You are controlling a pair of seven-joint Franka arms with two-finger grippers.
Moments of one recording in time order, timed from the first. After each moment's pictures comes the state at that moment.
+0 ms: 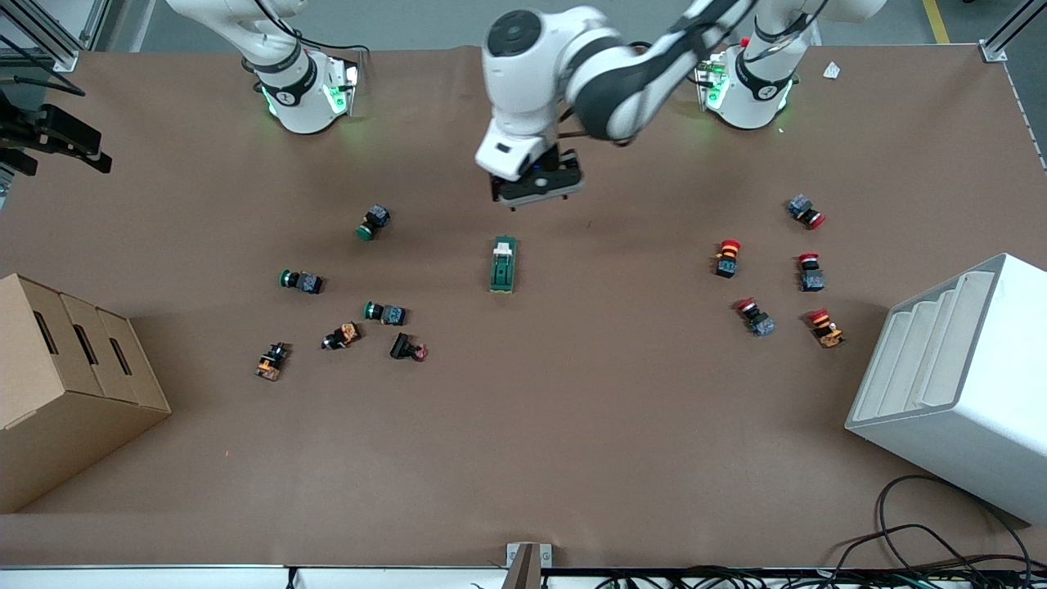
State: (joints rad) left arm -0.48 0.45 -0.61 -1.74 0.45 2.04 -1.48; right arm 0.00 -0.10 -0.06 -1.56 0.01 1.39 -0.07
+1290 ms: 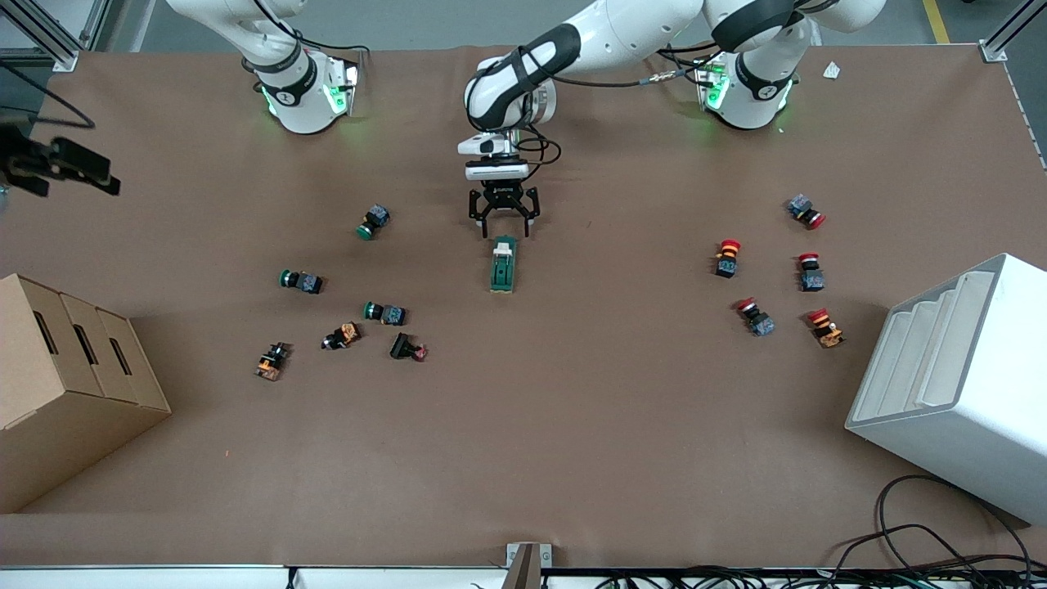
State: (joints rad) left arm -0.75 0.86 -0.60 -1.84 1.75 1.91 -2.38; right arm 0.00 0.01 -0.07 -1.55 0.01 1.41 -0.07
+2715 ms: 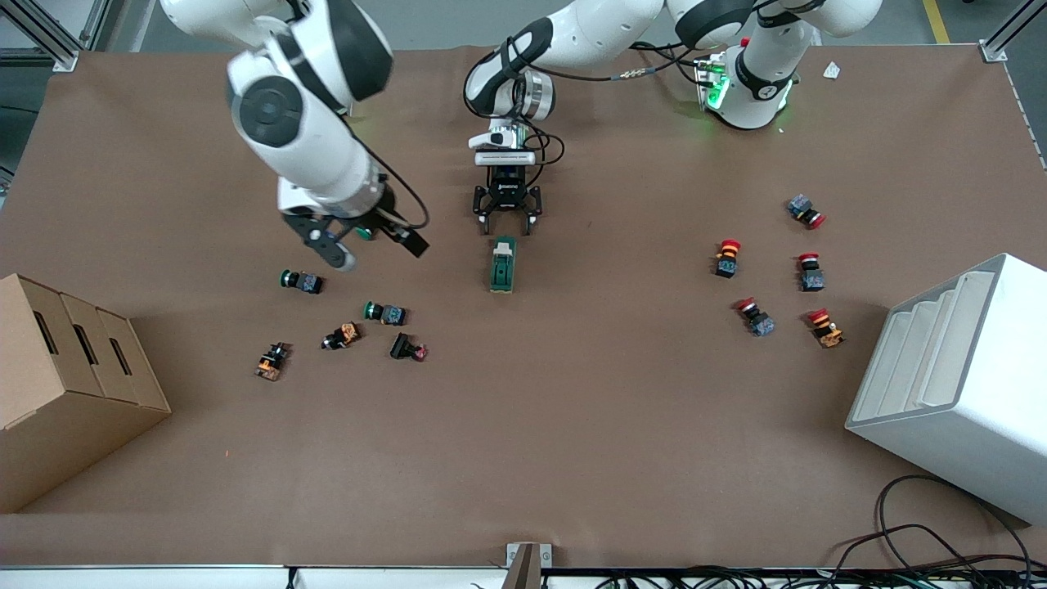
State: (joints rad) left arm -0.96 0.93 -0.46 -1.85 1.86 1.72 -2.60; right arm 0.60 0.14 -0.04 -1.87 0.17 1.98 1.25
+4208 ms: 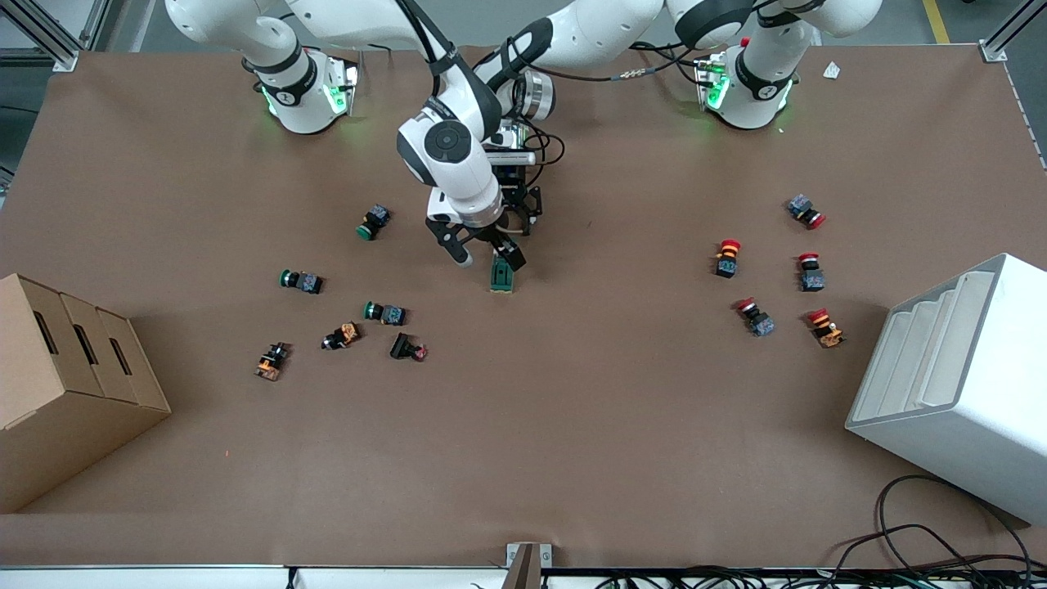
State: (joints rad) left arm -0.96 0.93 -0.46 -1.85 1.86 1.72 -2.60; right arm 0.88 0.46 -0.04 -2.05 0.17 2.70 1.62
